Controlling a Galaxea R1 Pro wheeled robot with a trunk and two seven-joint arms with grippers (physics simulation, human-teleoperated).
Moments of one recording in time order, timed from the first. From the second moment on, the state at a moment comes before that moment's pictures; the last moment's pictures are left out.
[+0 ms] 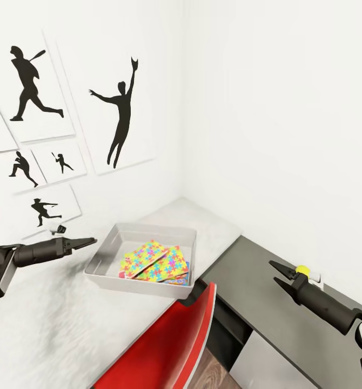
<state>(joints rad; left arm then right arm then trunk) -0.80 0.44 0.21 -0.85 0.13 0.78 -1.57 -0.24 -0.10 -0.52 -1.55 -0.95 1.03 0.38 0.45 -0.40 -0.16</state>
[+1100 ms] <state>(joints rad) -0.80 0.44 0.22 -0.85 0.14 0.78 -1.57 -0.24 -0.10 -0.52 -1.55 -0.95 1.00 0.38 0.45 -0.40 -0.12</state>
